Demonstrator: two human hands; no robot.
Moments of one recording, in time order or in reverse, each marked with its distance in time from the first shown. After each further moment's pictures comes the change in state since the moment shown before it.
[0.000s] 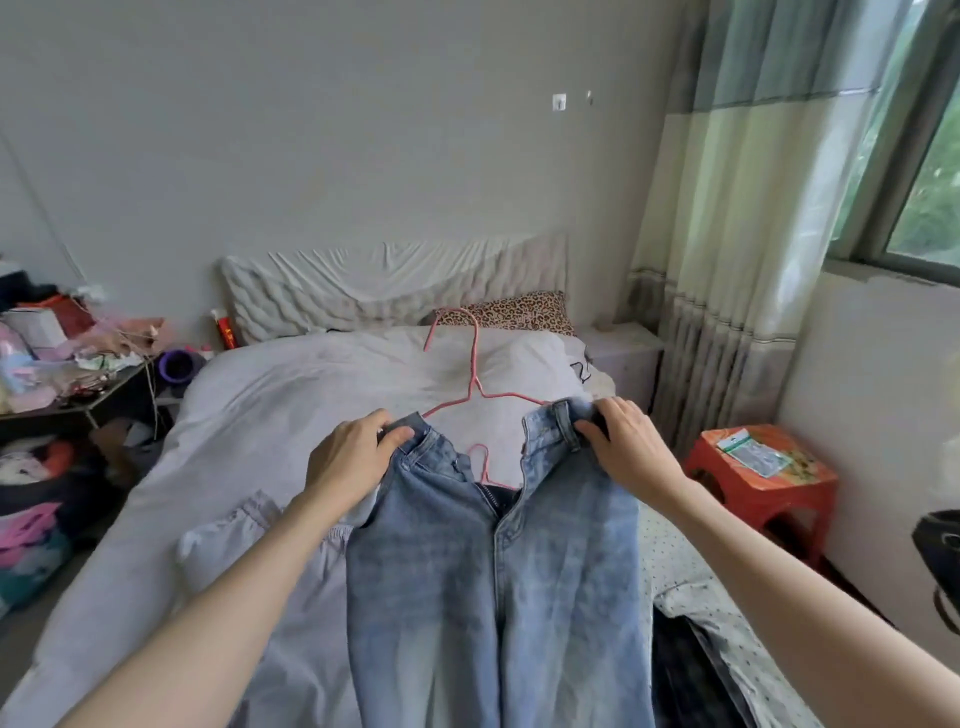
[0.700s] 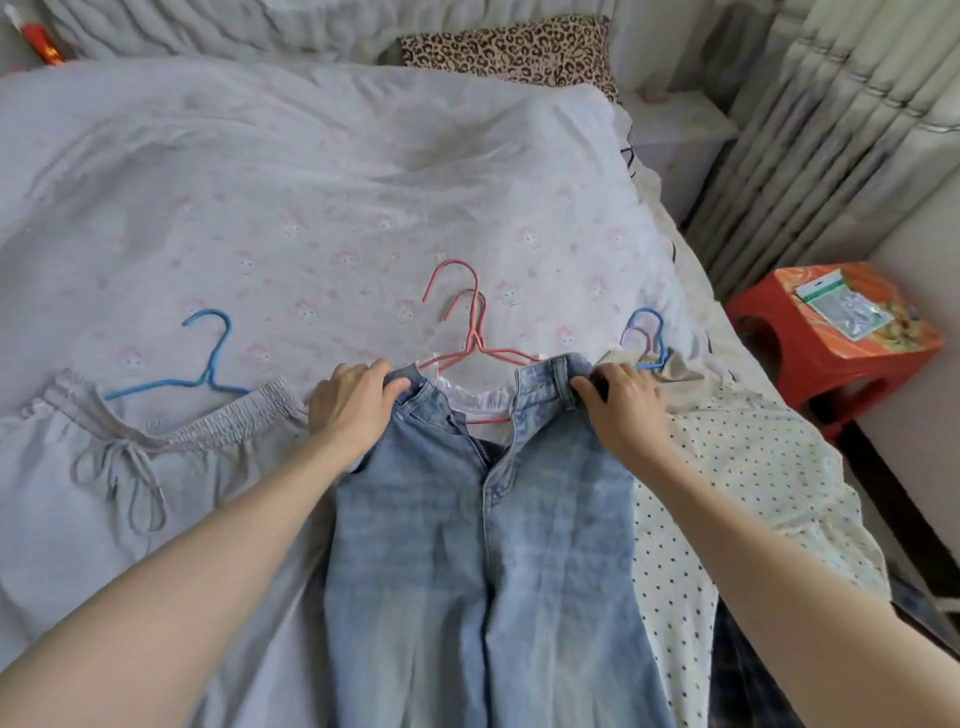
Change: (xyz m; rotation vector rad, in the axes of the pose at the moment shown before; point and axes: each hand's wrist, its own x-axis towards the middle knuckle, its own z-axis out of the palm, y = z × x) left_hand 0.133 -0.123 0.332 0.236 -0.343 -0.090; right_hand 0.077 0.121 0.325 -0.052 -0.280 0.354
